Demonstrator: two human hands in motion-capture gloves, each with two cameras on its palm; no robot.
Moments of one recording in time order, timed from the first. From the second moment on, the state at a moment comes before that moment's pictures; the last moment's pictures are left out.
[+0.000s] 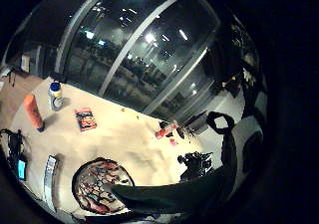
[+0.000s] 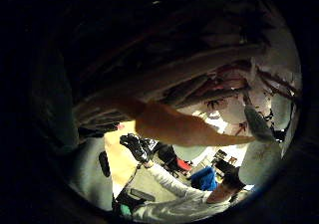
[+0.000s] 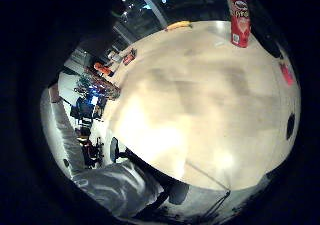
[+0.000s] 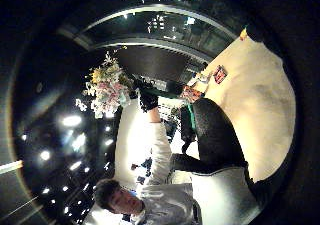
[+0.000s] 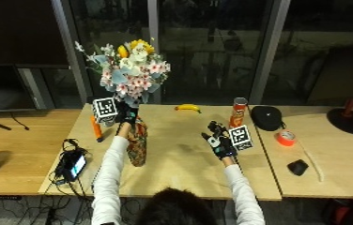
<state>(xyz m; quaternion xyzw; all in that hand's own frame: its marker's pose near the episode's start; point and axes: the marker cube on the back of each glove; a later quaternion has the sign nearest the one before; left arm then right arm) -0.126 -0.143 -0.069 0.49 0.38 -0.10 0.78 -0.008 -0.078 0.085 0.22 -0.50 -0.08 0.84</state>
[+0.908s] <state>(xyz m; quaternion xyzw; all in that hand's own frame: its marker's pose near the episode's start) -0.175 -0.020 0.105 0.18 0.39 -0.17 0.89 0.041 -0.088 0.145 0.28 -0.42 -0.01 0.87</state>
